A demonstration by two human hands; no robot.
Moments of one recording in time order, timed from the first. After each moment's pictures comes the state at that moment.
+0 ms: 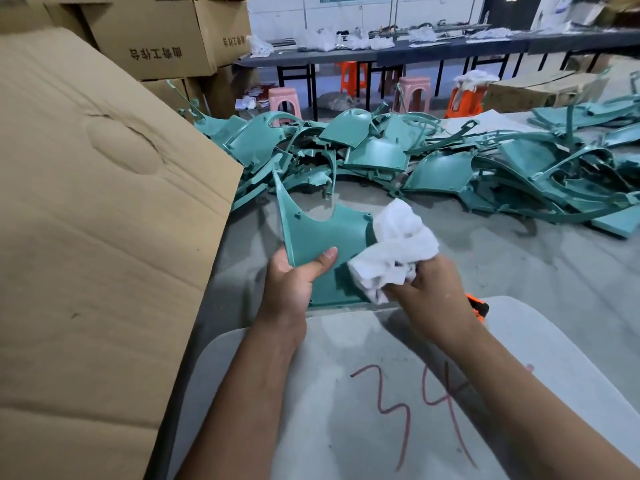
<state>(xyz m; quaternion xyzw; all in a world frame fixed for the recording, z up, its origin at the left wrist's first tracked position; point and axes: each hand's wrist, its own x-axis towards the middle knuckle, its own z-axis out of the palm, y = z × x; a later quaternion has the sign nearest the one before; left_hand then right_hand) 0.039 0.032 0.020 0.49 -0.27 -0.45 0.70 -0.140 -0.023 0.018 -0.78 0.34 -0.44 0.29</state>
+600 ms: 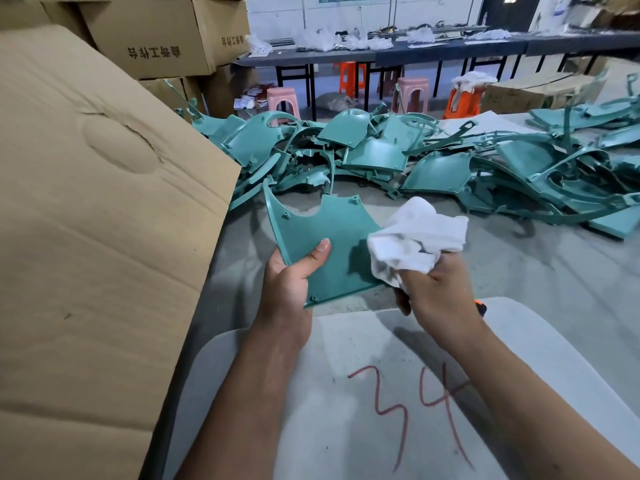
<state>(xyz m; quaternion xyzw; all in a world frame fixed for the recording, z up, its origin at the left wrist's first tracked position) 0.029 0.030 0.023 0.40 -0.22 -0.47 0.75 -0.136 -0.019 0.019 -0.65 0.35 -0.52 0.43</state>
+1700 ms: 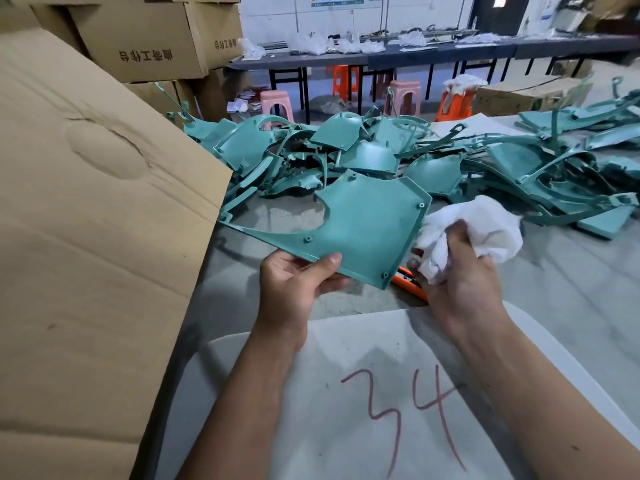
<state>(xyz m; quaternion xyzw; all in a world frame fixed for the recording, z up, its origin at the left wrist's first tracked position) 0.024 0.031 0.021 0.42 -0.35 -0.41 0.73 -0.150 -0.030 0.038 -0.29 0.33 -0.62 0.65</state>
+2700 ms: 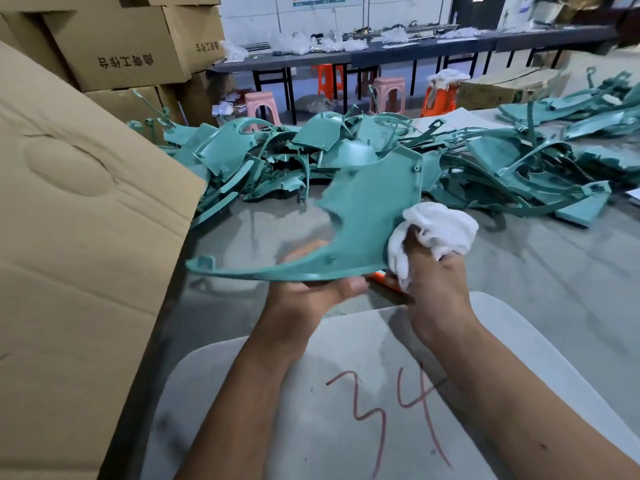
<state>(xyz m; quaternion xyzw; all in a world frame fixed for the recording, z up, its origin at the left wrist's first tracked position) 0.006 0.036 0.022 0.37 -0.49 -0.46 0.65 -0.140 -0.030 0.027 -0.38 0.38 -0.60 0.59</state>
